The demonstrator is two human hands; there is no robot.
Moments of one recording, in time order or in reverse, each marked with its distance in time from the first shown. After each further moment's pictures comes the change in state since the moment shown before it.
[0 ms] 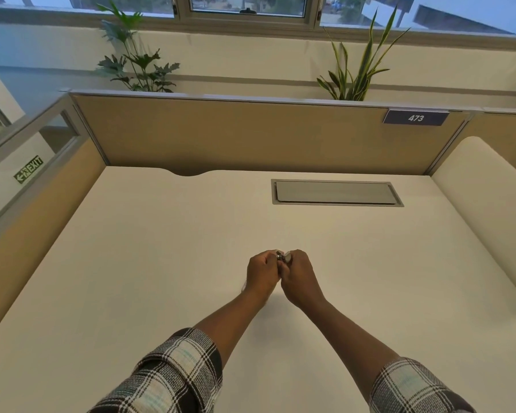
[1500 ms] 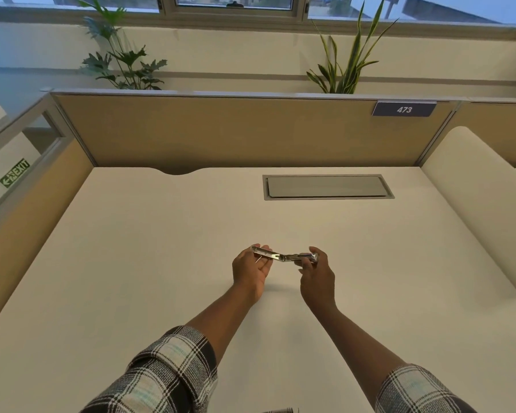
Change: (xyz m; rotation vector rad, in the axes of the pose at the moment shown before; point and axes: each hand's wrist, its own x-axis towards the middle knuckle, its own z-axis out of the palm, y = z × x) left_hand 0.010 0.005 0.001 -0.792 0.121 -0.315; right_hand -0.018 0.034 -0.021 0.279 0.273 0.256
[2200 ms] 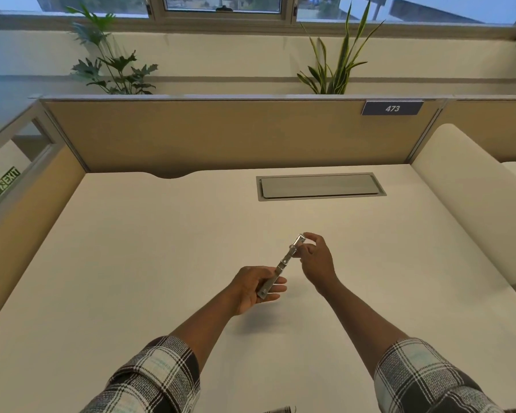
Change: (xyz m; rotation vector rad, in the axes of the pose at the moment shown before) left_hand -0.016 0.003 -0.026 0.608 -0.381 -0.261; right_hand 0.033 -0.018 -0.014 0.176 -0.143 0.097
